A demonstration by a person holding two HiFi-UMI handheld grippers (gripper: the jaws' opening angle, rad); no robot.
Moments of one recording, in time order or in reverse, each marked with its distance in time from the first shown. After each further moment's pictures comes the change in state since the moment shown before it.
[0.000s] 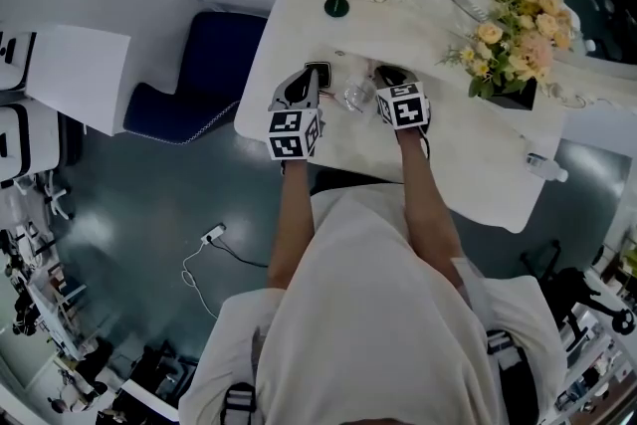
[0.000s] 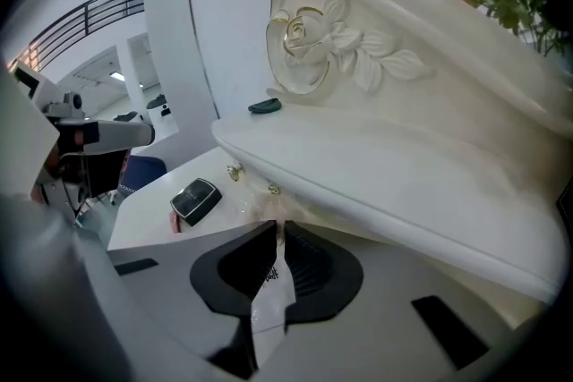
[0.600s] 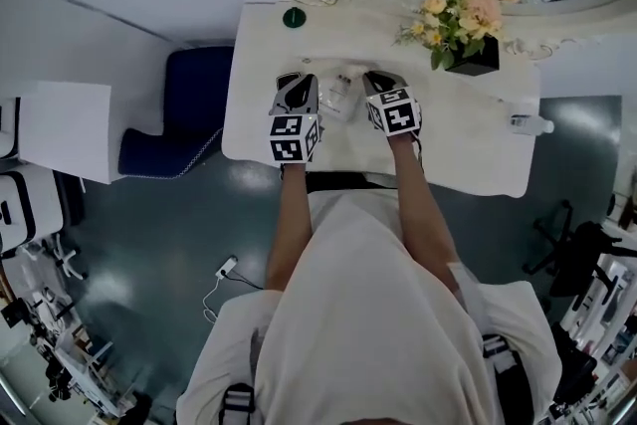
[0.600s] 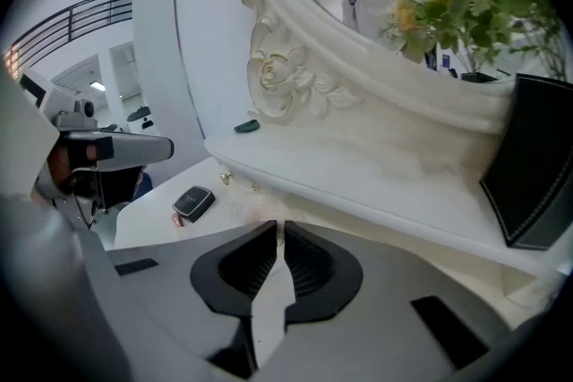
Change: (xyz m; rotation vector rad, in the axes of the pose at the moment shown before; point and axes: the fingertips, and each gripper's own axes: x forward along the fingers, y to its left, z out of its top) left arm 0.012 -0.072 0.007 0.094 0.016 -0.209; right arm -0.064 -0.017 -0.014 0.092 -0.063 -0.116
